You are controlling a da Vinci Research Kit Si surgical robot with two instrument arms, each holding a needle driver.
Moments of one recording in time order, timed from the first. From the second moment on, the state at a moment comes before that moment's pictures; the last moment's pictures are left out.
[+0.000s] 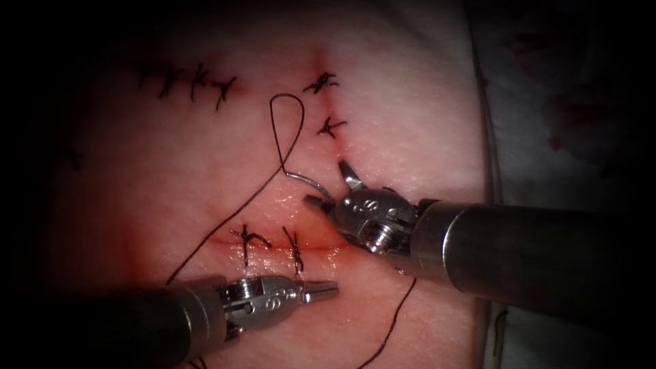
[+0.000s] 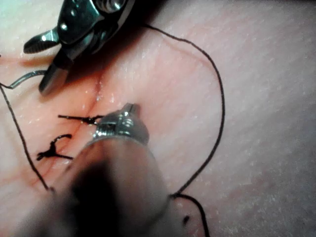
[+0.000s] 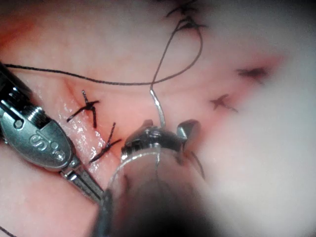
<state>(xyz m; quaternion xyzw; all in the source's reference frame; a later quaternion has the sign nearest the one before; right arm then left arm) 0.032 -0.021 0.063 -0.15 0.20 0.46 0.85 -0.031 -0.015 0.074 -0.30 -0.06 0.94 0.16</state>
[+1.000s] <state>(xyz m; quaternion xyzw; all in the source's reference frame) 0.026 -0.015 0.061 0.05 0.57 0.28 0.77 -0.032 -0.013 0.071 -0.31 -0.06 0.93 0.17</state>
